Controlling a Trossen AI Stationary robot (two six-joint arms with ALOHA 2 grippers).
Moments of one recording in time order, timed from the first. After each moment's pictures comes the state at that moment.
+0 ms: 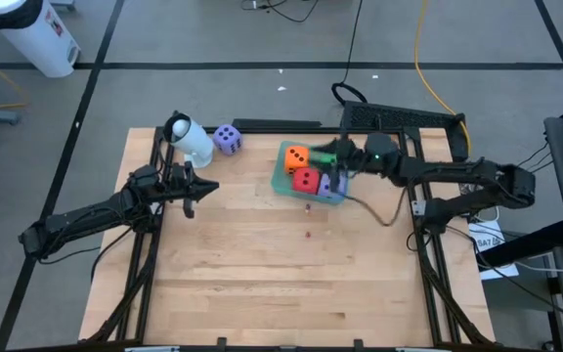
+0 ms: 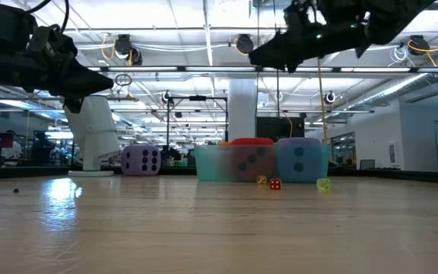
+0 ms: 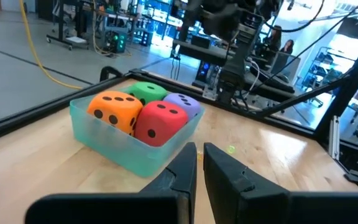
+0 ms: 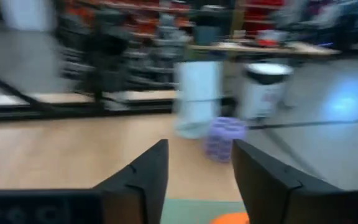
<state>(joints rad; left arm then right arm) 0.50 0.33 0.04 0.24 0.36 -0.25 -0.34 1.24 0.69 0.46 -0.16 -0.08</state>
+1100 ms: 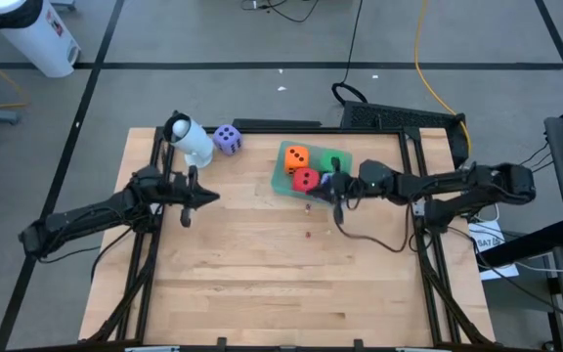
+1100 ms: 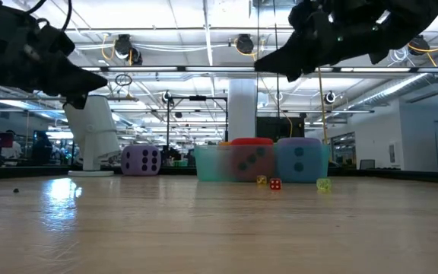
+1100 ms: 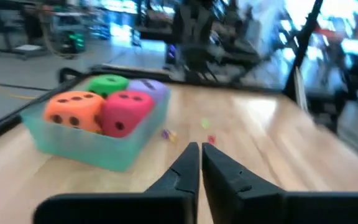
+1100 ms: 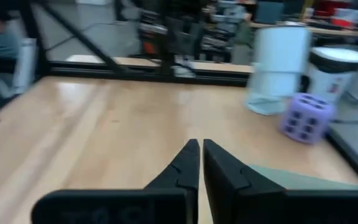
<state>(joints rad) 0.48 0.33 0.04 0.19 0.52 -0.05 -0.16 1.24 0.58 0.48 -0.16 -0.09</state>
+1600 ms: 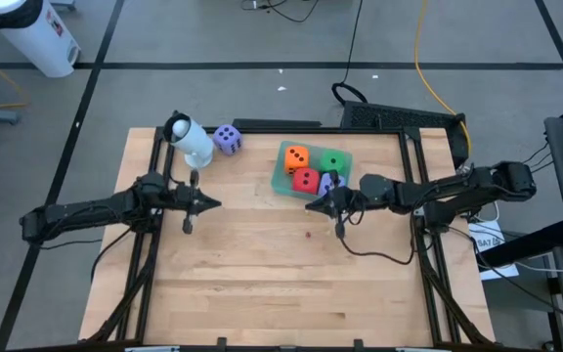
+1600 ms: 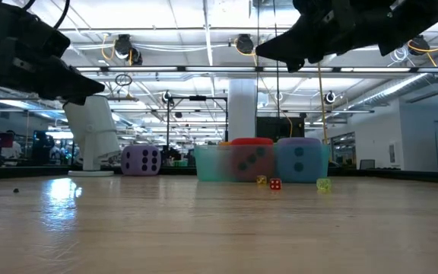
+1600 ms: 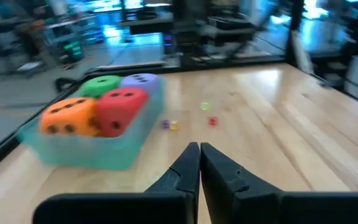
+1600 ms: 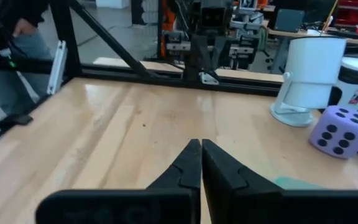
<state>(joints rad) 0.30 0.33 0.04 0.14 0.36 0.14 -0.01 1.24 0.58 0.50 -0.08 -0.07</state>
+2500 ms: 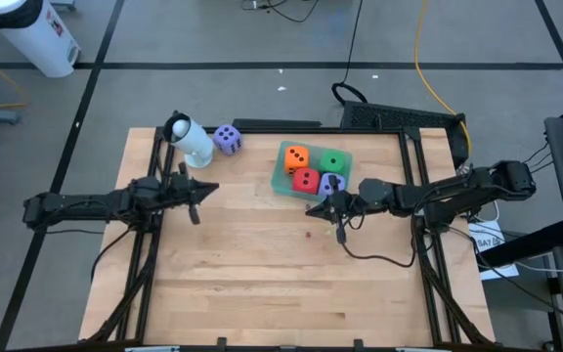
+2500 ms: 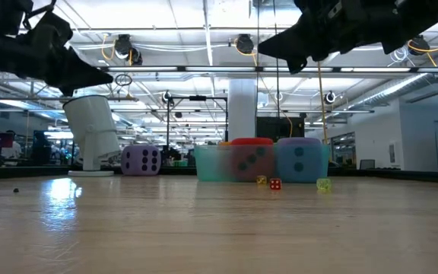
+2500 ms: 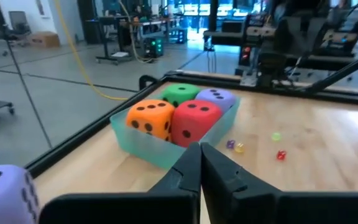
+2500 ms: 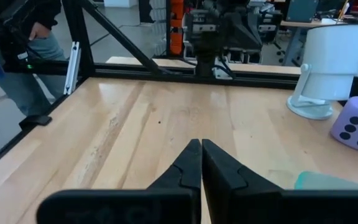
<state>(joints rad) 0.10 0.32 0.12 0.11 -0.20 -0.04 0.03 1.25 0.58 0.48 -0.07 -0.03</state>
